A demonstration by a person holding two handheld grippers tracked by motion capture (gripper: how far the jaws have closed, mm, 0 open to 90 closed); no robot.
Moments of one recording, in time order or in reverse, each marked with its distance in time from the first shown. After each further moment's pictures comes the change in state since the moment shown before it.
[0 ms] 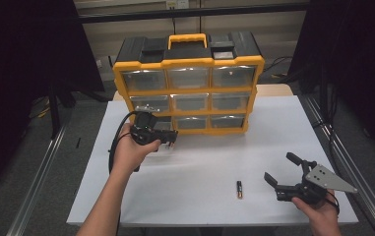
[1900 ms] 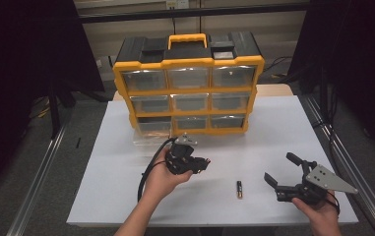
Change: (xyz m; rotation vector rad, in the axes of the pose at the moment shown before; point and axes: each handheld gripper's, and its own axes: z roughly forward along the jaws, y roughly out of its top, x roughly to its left) left arm -0.071 -0.040 0.062 0.087 -0.131 0.157; right arm 0.001 0.001 -0.001 -0.005 0.004 -0.007
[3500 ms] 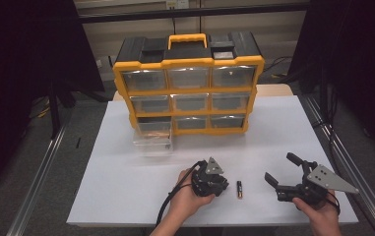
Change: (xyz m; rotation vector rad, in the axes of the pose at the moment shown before) left arm -0.042 -0.040 0.085 0.019 0.033 0.185; right arm -0.001 0.000 -0.001 -0.002 0.000 0.025
